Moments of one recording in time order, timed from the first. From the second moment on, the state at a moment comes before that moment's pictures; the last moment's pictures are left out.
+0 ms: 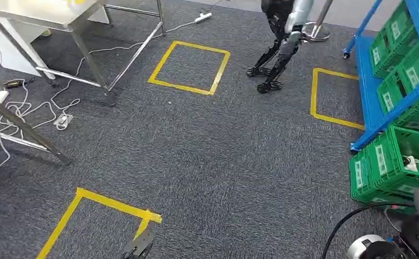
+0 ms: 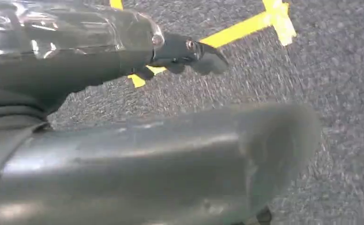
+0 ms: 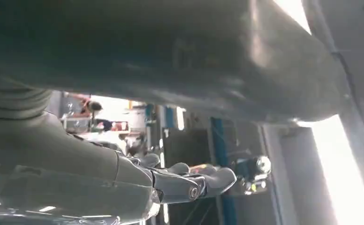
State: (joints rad) left arm -0.24 0.10 -1.22 -0.25 0.66 0.34 -0.20; right arm -0.27 -0.26 0.45 -2.42 -0.04 -0.69 -0.28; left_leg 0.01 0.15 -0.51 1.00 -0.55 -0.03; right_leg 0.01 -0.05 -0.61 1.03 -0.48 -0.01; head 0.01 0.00
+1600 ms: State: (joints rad) left arm -0.17 0.07 -1.25 -0.26 0.57 0.30 -0.17; right arm -0.30 -0.24 0.50 -2.38 0.02 -0.69 -0.27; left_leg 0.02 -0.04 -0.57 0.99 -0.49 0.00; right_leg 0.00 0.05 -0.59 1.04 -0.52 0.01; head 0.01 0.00
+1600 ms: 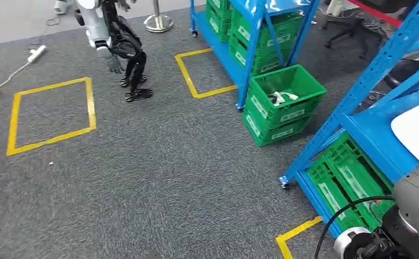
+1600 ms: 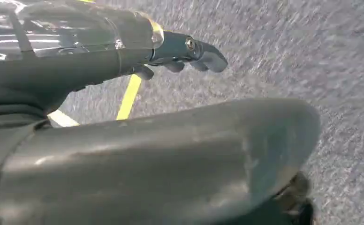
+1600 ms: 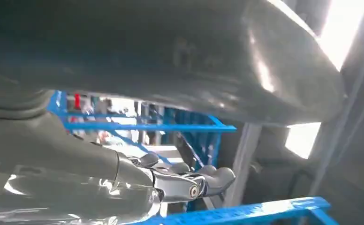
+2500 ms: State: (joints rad) left arm -0.20 0.05 -1.27 -0.26 0.52 0.28 -0.16; right arm -0.34 -0.24 0.51 -2.37 0.03 -0.69 -0.22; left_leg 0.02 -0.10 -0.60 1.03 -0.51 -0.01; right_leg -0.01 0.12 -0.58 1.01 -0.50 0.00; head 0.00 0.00
